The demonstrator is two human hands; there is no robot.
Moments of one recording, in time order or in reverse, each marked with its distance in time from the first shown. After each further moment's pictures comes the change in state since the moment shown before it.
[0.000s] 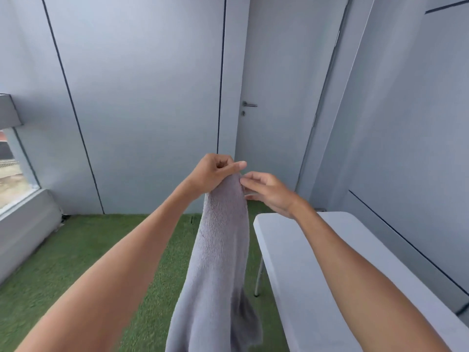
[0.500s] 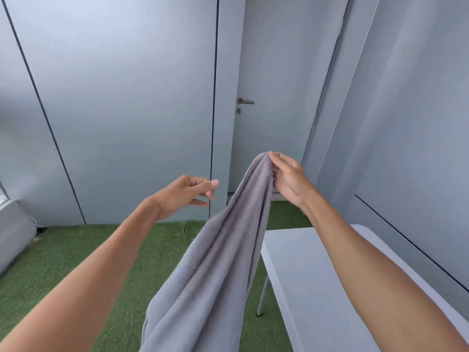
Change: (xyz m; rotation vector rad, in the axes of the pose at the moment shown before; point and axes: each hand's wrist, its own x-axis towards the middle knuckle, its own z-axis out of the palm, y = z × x) left_hand 0.099 -0.141 -0.061 -0.251 -0.254 -0.216; right_hand 0.156 0.032 -0.079 0.448 0.342 -0.093
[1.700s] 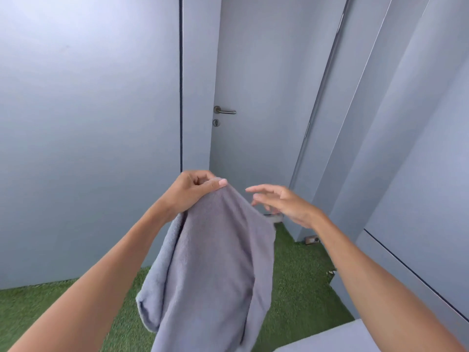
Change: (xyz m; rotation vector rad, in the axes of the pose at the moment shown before) left_hand 0.438 -0.071 -0.118 0.009 0.081 0.158; right_hand 0.382 0.069 -0.154 -0.769 -0.171 0.200
